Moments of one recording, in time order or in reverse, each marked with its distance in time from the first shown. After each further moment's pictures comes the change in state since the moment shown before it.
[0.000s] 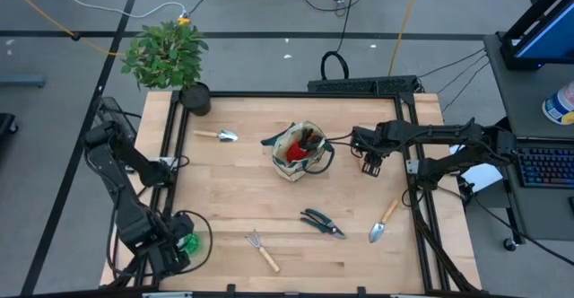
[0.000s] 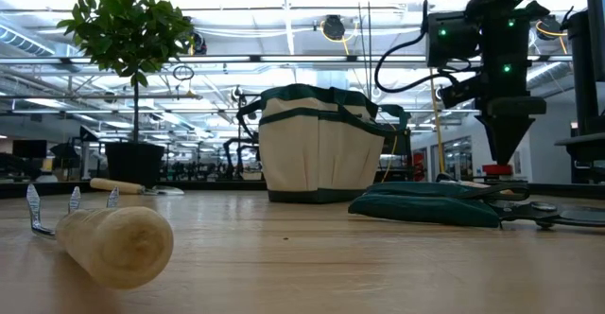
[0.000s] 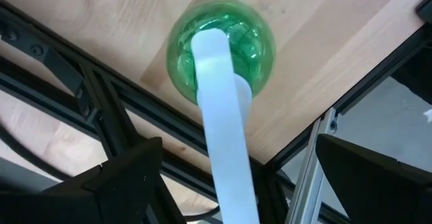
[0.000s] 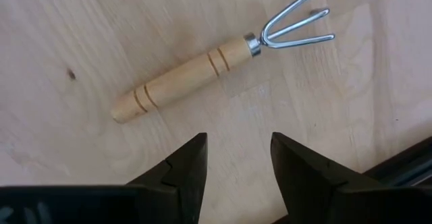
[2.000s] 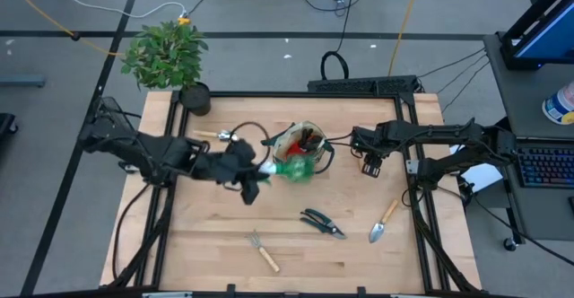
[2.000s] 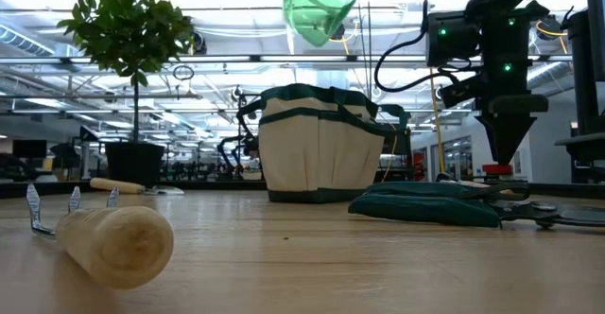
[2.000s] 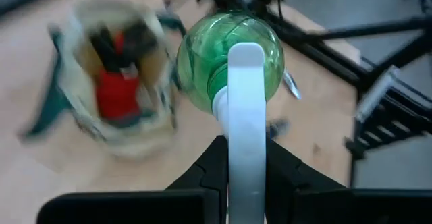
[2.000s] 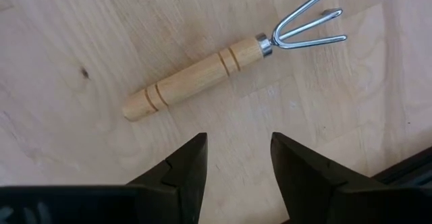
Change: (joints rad) left arm 0.738 -0.121 0.123 0.629 -0.549 1.009; right arm 0.001 0.000 0.000 0.000 -0.027 -0.007
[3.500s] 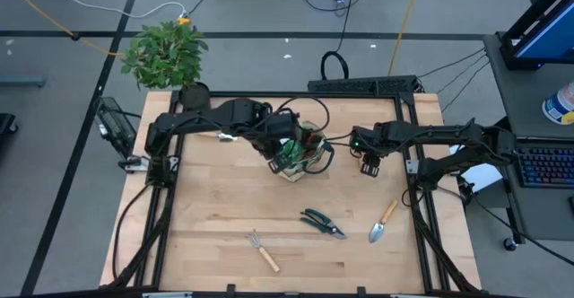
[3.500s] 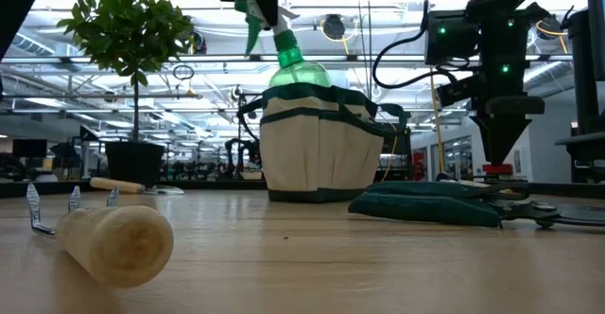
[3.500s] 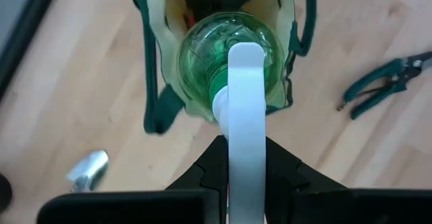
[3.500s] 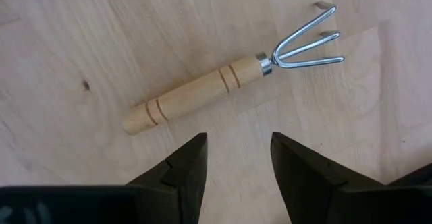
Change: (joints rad) left arm 0.316 0.598 0.835 -0.871 0.240 0.205; right arm -0.001 -0.005 -0.012 0.060 0.001 -0.038
